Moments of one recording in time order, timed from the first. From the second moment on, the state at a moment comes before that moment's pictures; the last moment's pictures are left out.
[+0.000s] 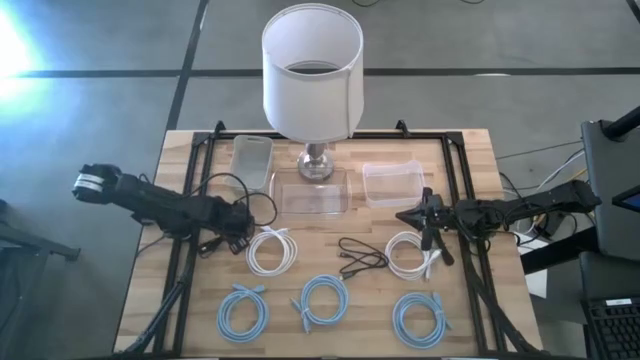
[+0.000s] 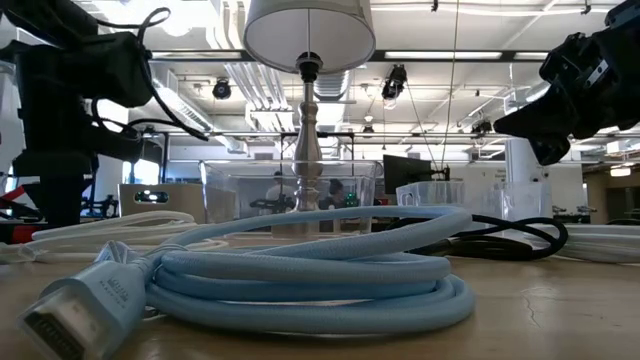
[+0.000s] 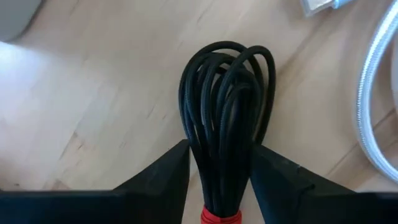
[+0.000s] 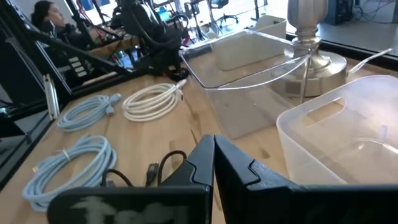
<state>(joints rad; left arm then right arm) -0.12 1.18 0.48 -0.79 -0.17 -0.72 0.18 0.38 0.01 0.18 0.32 0.38</state>
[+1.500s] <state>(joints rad) 0.10 1.14 1.01 -0.90 -0.84 -0.65 0.18 0.39 0.01 0.25 0.37 0.32</state>
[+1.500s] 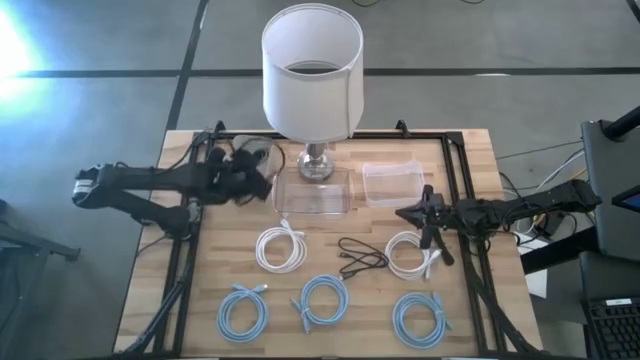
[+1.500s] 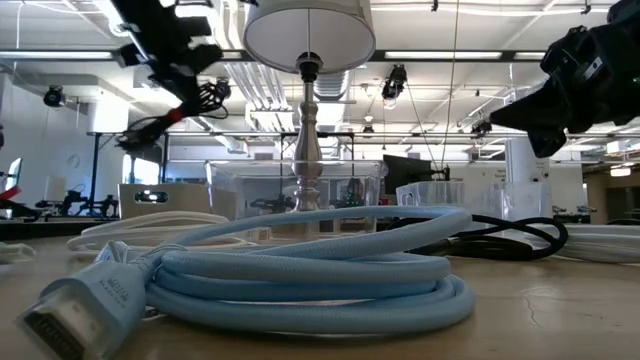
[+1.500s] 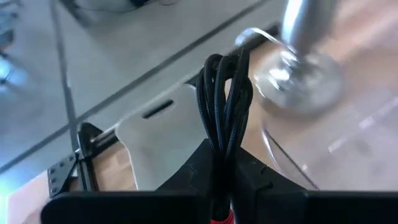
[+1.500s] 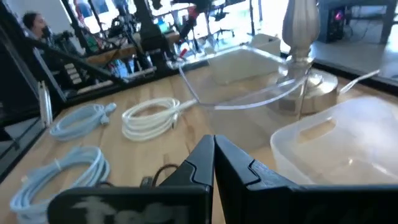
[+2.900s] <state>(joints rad) 0.57 1.60 1.01 -0.72 -0.63 -0.37 0.18 0.46 0.01 0.33 0.34 0.28</state>
